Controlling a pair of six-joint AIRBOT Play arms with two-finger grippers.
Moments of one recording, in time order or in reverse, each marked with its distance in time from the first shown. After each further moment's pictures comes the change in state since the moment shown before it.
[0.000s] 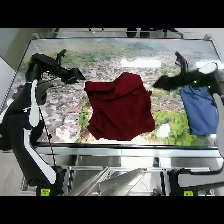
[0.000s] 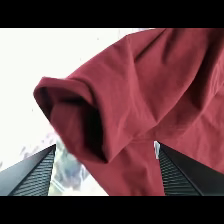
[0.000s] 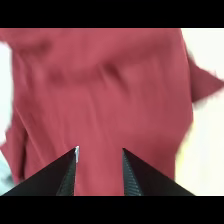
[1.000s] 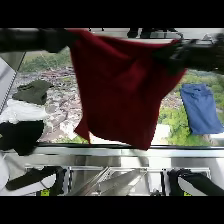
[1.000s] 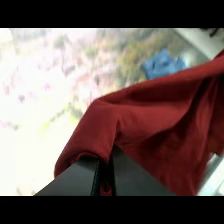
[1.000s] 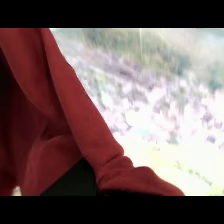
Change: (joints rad) left arm -0.206 0.688 -0.107 -0.039 -0.076 0.025; right arm 0.246 0.291 0.251 0.101 -0.143 -0.271
